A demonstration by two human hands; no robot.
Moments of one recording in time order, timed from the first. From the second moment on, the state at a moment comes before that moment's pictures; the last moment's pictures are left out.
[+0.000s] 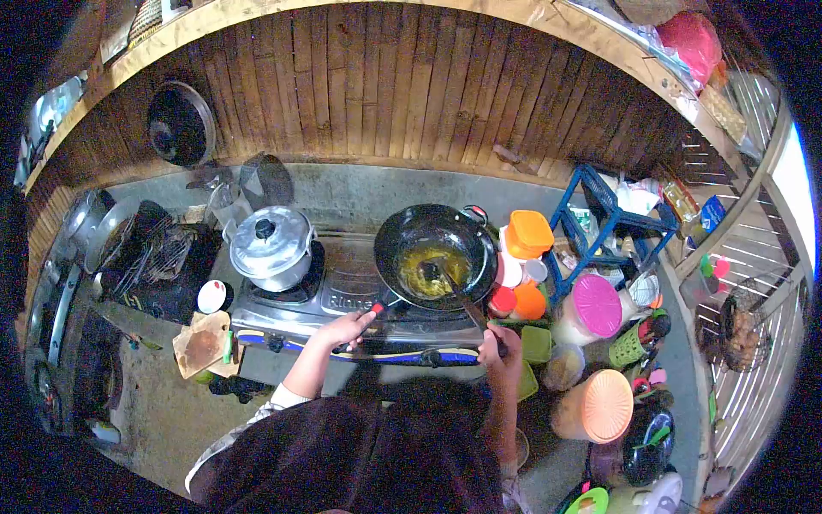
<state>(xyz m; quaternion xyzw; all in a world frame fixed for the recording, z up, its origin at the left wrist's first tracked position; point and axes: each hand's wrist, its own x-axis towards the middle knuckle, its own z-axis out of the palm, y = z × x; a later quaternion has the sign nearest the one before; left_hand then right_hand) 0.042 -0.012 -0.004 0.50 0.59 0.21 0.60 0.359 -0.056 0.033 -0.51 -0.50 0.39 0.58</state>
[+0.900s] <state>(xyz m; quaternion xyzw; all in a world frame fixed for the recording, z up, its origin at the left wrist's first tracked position) 0.044 -0.012 -0.011 0.48 0.59 0.22 0.61 0.389 -0.084 0.064 -0.54 -0.48 0.32 0.62</state>
